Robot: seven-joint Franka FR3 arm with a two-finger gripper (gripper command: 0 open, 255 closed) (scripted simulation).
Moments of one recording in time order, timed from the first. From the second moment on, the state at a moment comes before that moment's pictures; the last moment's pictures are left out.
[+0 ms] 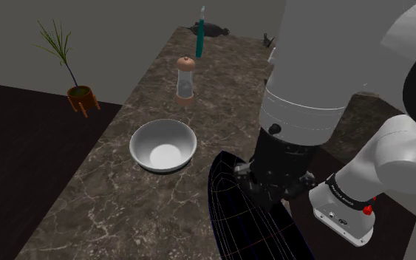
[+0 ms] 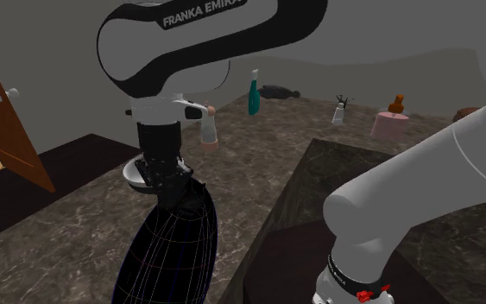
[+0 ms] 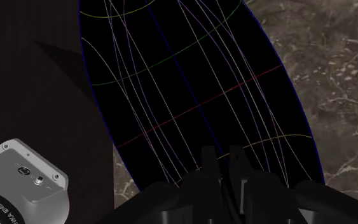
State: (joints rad) arm 0.22 -0.57 0.78 -2.32 0.62 1.77 1.49
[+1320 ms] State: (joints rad) arm 0.26 -0.58 0.94 -2.38 0.73 1.90 1.60
